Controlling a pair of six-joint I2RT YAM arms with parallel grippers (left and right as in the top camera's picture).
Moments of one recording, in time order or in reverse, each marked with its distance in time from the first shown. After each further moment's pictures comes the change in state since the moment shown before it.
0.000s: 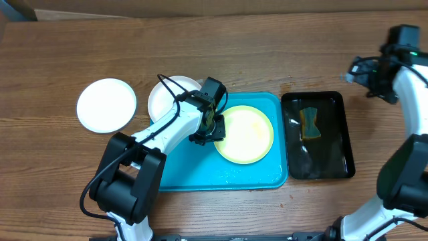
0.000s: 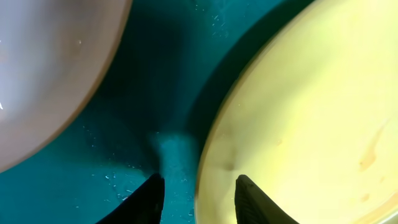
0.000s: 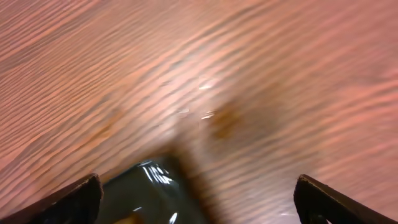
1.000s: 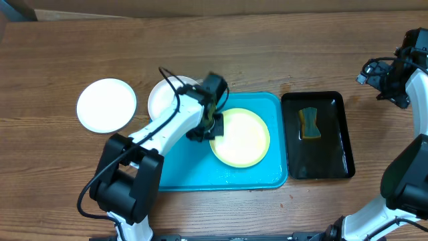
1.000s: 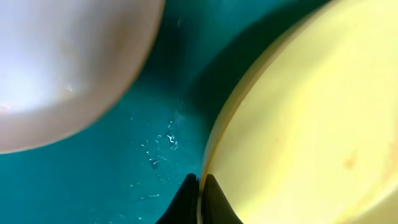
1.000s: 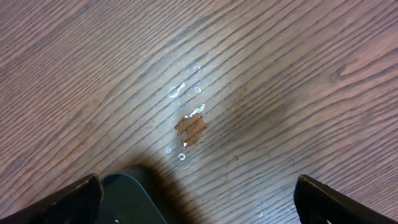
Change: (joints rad) left arm 0.005 0.002 0.126 -0.198 -0.045 0.064; right arm -0.065 0.000 0.000 0.000 -0.001 0.002
